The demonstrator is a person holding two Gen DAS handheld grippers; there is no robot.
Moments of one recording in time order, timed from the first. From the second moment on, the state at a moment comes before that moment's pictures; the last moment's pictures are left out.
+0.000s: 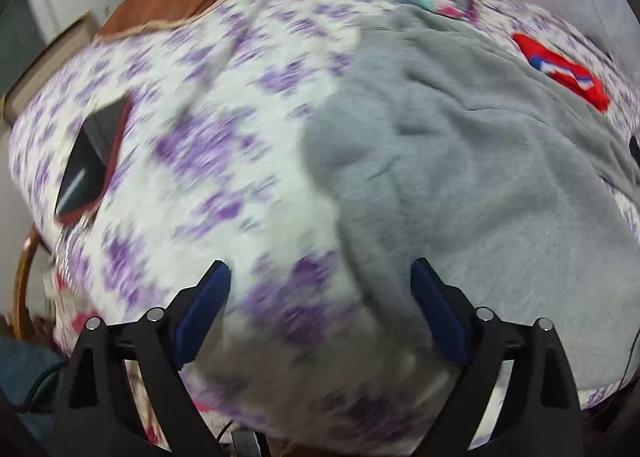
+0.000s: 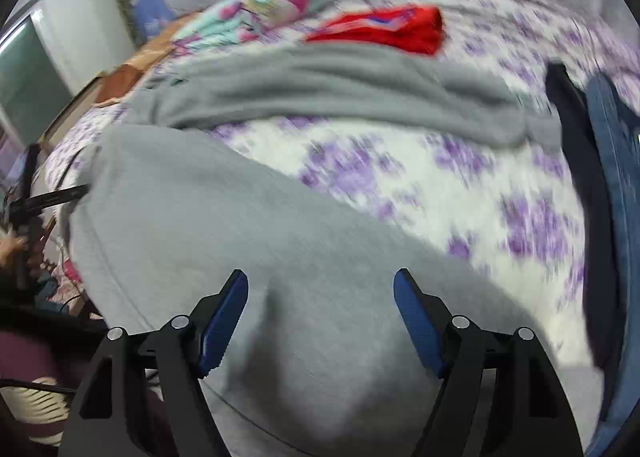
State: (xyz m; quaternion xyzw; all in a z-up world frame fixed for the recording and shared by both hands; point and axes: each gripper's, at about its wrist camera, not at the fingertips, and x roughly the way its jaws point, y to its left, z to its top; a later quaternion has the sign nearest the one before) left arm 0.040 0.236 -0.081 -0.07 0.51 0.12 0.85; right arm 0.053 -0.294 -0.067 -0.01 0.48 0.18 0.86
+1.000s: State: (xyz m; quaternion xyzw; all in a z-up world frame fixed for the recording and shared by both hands) left arm 0.288 0.246 -0.086 -0.15 0.52 0.09 0.84; right arm 0.347 -0.098 -0.062 -0.25 0.45 0.25 0.82
